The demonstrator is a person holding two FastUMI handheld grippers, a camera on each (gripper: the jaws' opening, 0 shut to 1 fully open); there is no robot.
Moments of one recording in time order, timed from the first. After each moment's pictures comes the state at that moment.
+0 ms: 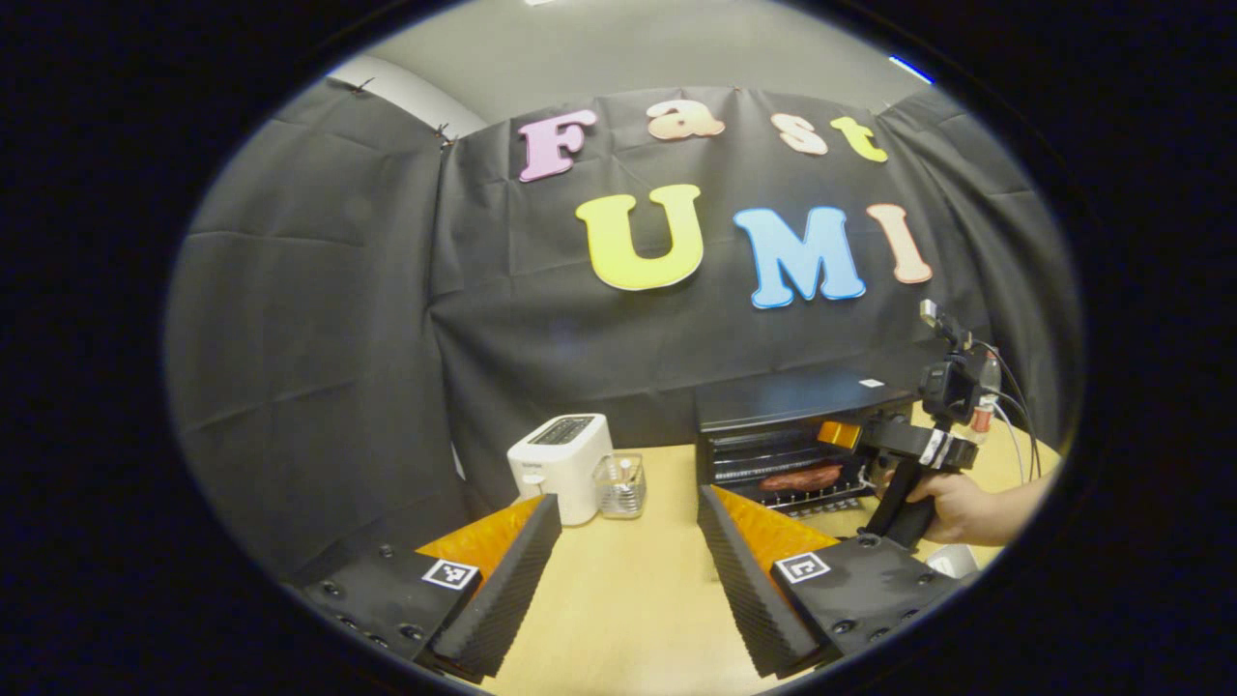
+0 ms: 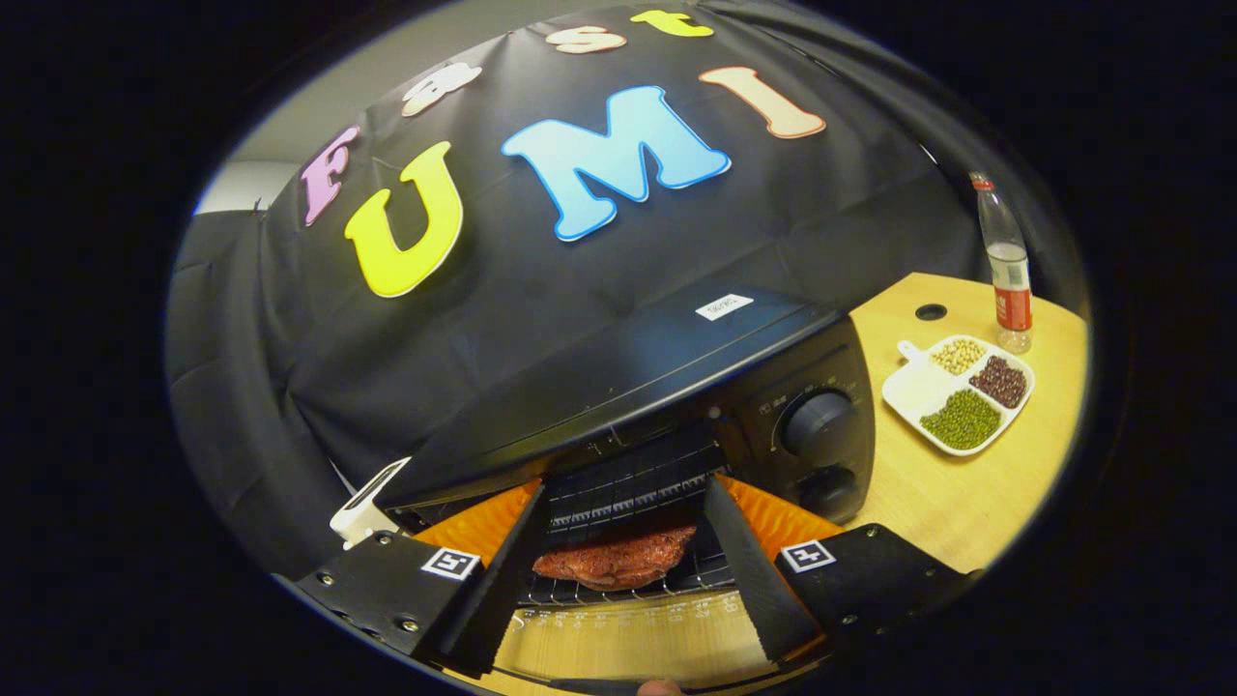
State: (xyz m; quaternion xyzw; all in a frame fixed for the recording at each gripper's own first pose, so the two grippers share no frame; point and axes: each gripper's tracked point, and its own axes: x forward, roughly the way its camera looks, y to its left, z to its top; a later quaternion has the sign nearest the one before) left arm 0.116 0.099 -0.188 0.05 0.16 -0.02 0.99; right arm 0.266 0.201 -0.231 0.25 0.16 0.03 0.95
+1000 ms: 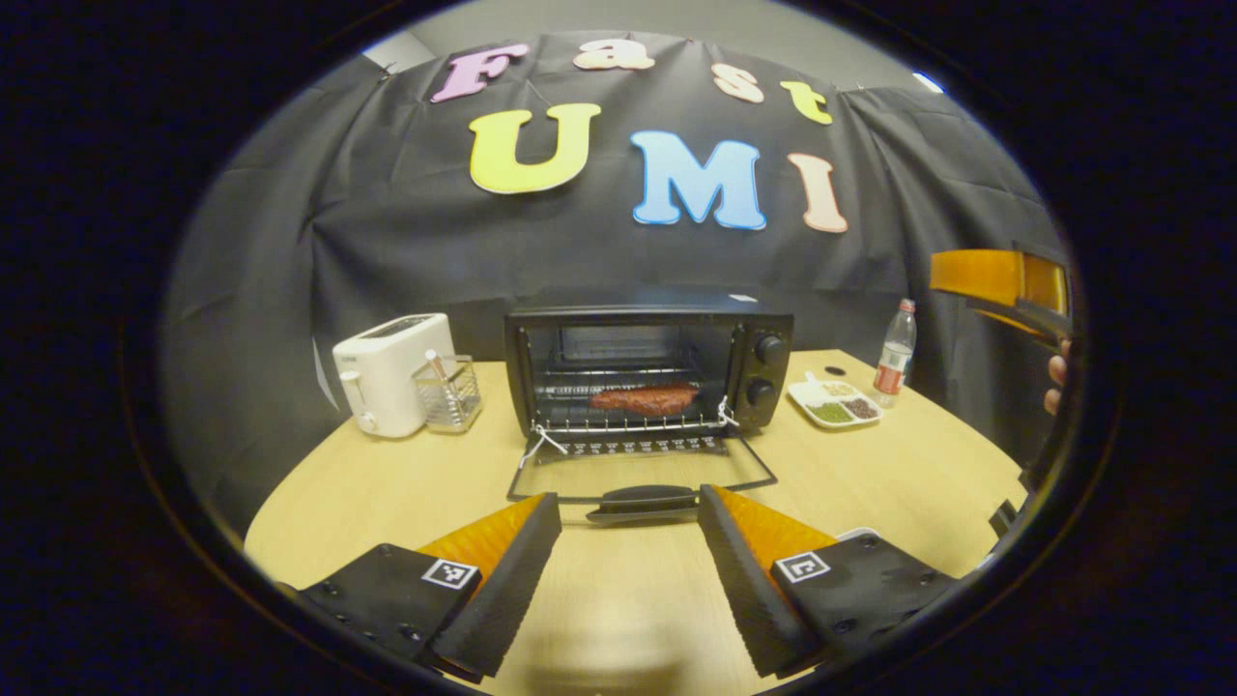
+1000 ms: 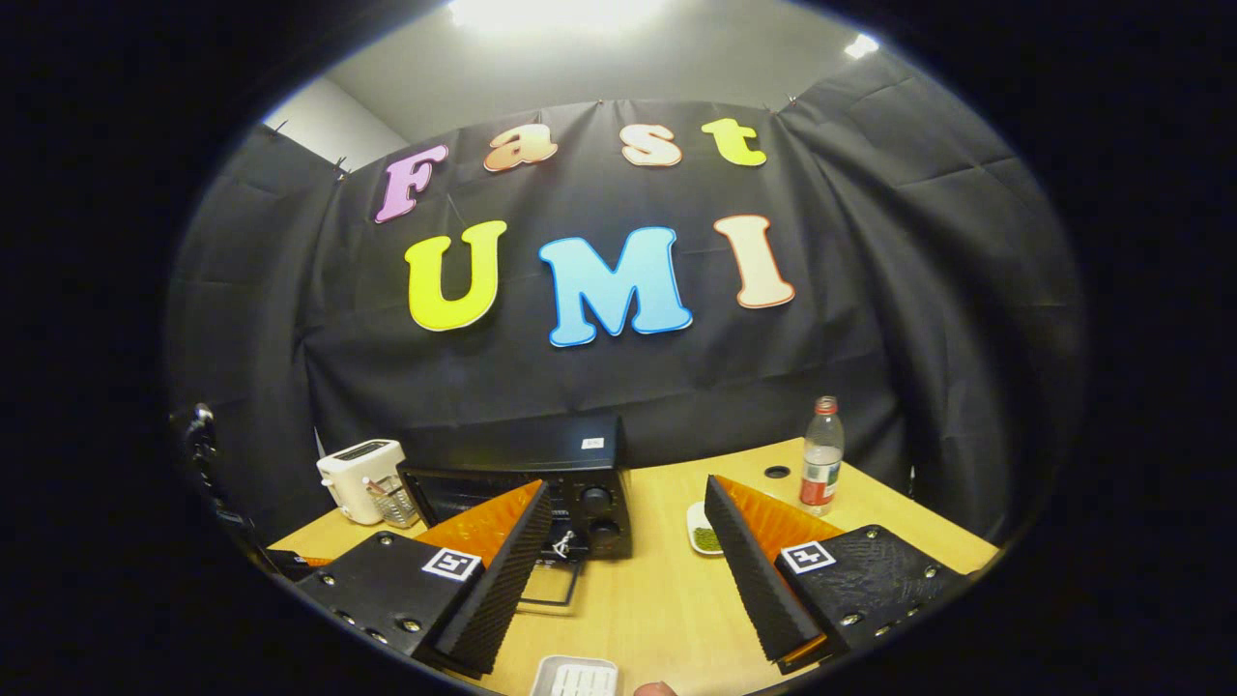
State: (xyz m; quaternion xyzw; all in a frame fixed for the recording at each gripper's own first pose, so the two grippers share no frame) left arm 0.097 -0.078 -0.327 -0.01 0.29 -0.15 0.95; right arm 0.076 0.040 -0.115 0.08 0.08 -0.04 0.99
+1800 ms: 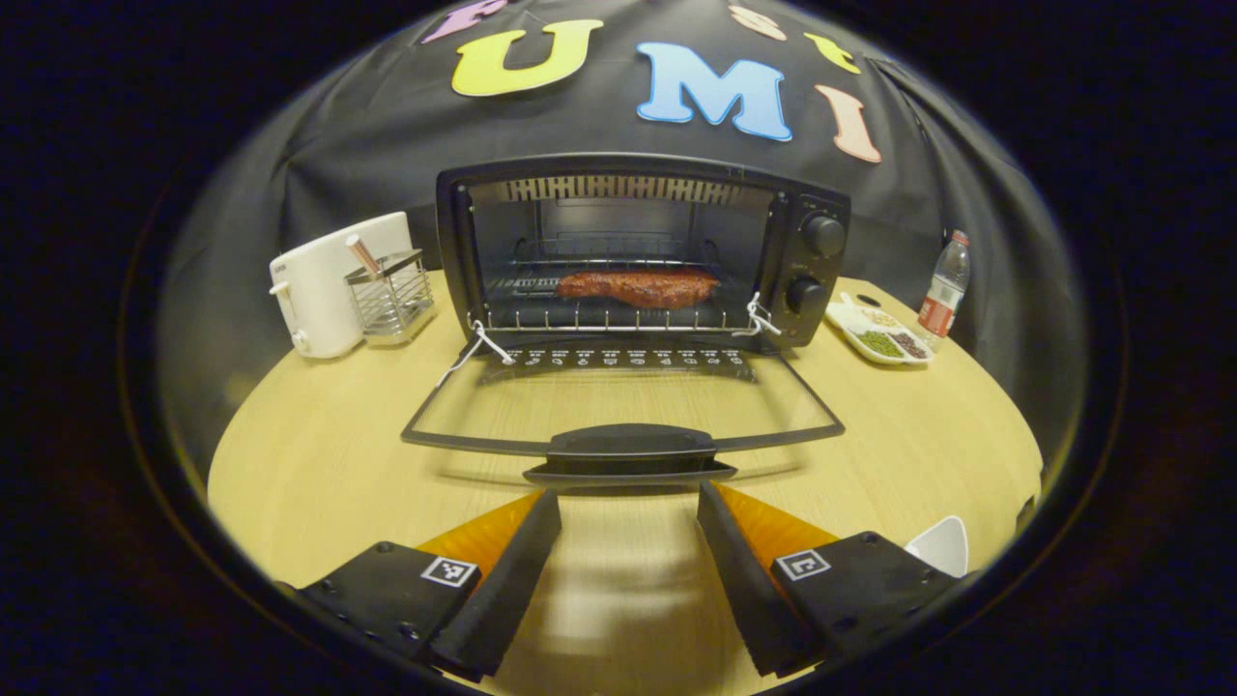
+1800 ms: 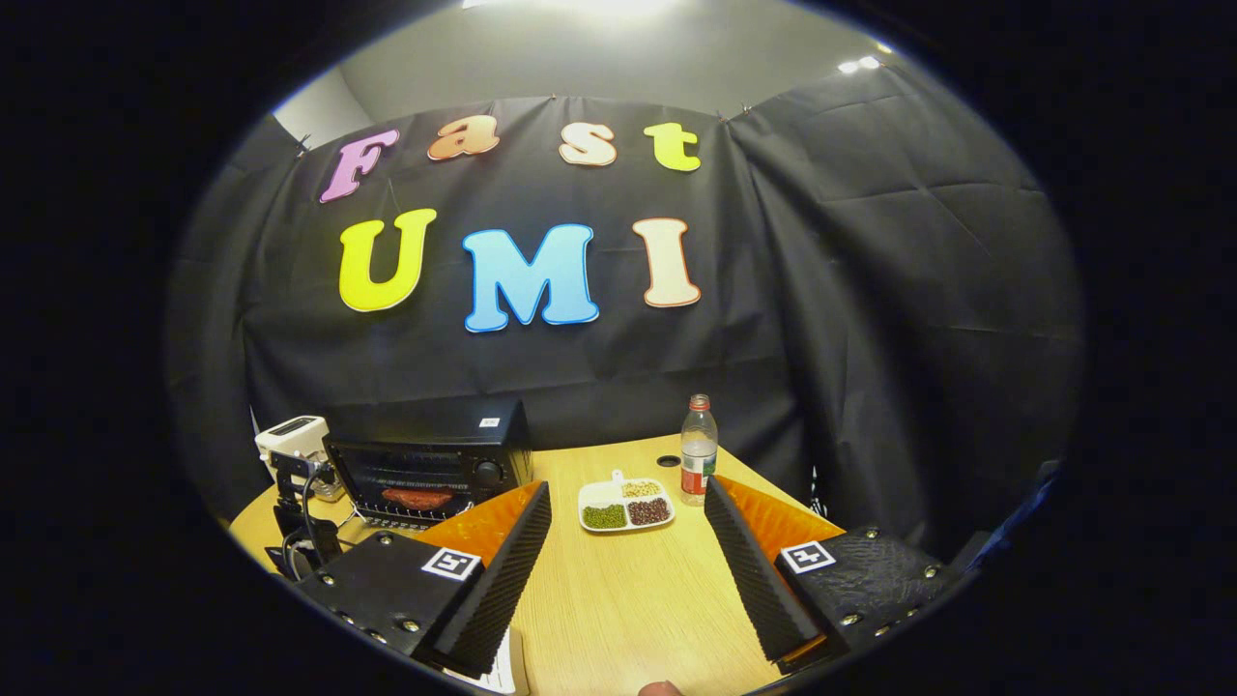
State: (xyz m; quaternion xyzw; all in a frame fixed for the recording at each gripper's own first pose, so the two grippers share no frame) left arm 0.129 -0.116 -0.450 -0.01 0.40 -0.13 0.91; right arm 0.020 -0.033 -0.118 0.05 0.12 -0.14 0.98
